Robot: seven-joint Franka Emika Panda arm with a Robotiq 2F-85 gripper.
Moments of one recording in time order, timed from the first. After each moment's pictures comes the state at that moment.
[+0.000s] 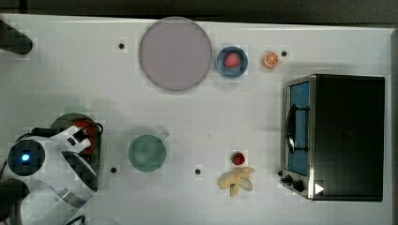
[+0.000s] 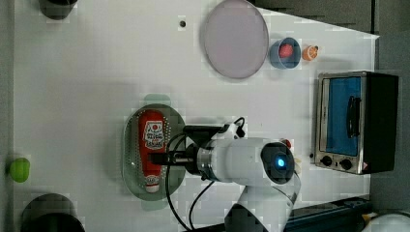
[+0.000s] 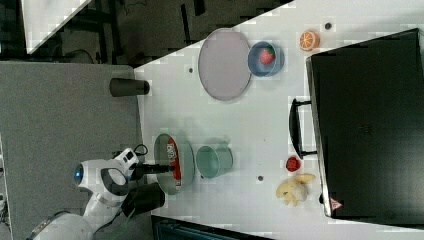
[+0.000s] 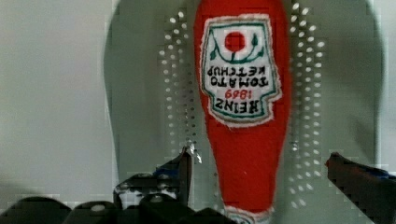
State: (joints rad) arm -0.04 0.44 0.76 -2.24 -0.18 1.00 0.10
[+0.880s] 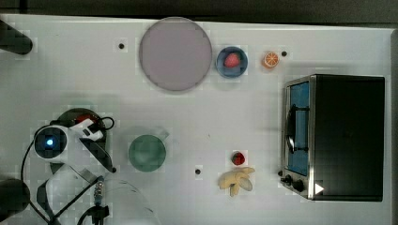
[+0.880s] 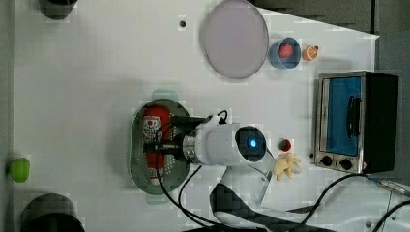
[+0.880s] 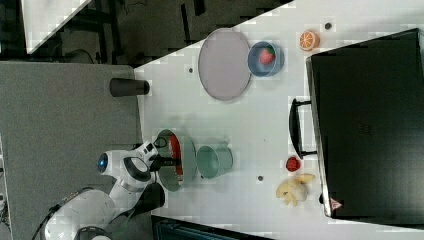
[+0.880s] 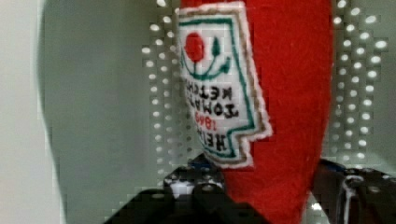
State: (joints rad) arm 0.03 0.65 0.64 -2.15 -0.34 1.08 0.16
